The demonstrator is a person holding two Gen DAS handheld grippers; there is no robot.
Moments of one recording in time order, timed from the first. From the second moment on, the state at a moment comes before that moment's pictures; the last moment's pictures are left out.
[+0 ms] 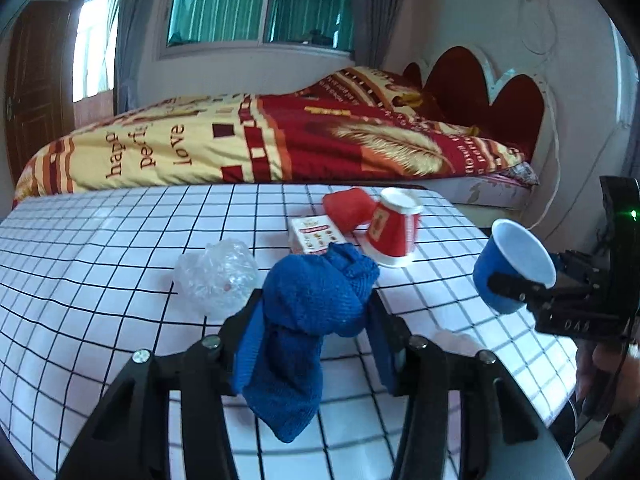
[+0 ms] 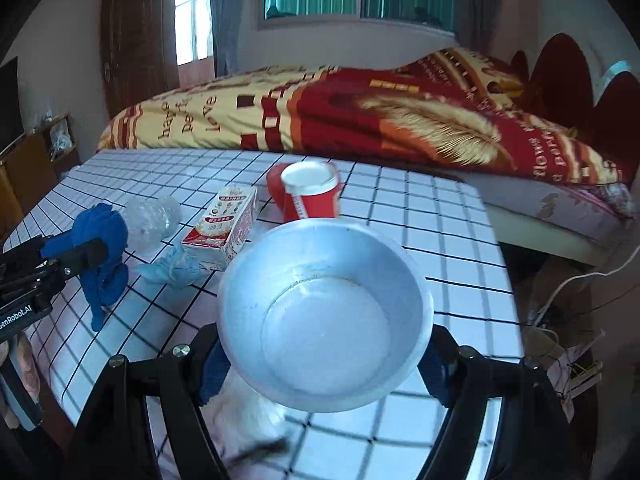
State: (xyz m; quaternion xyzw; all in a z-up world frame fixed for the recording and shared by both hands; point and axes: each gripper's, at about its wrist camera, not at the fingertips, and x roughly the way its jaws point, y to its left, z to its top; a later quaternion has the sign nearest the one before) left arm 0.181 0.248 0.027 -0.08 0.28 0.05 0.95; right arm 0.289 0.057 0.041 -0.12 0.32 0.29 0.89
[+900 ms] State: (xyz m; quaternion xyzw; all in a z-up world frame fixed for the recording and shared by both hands) left arm 0.123 0.102 0.045 -0.02 0.27 -0.06 0.96; right arm 0.166 -0.125 0.068 -0.07 0.30 0.20 0.93
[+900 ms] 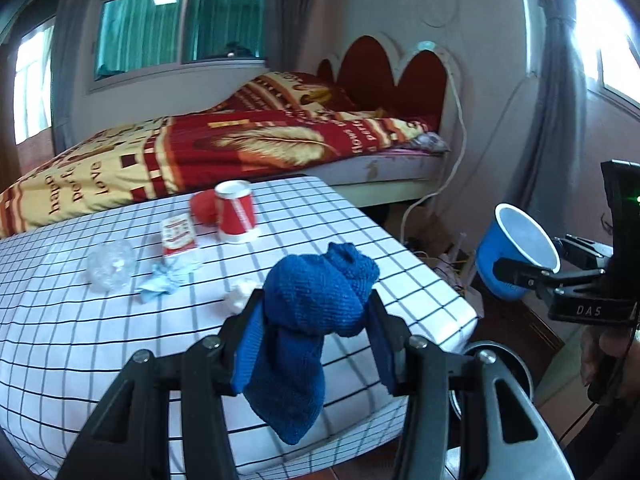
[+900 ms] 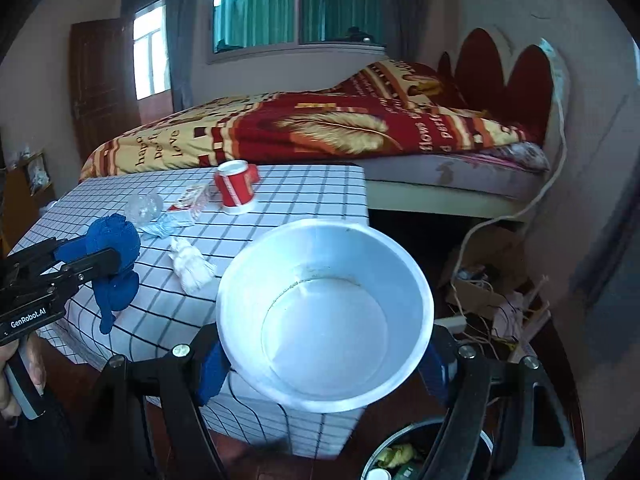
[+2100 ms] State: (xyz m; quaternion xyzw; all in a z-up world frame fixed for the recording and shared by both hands) left arm 0.127 -0.091 0.017 0.04 0.31 -0.23 0.92; right arm 0.115 -0.319 0.021 0.00 0.34 0.07 0.94
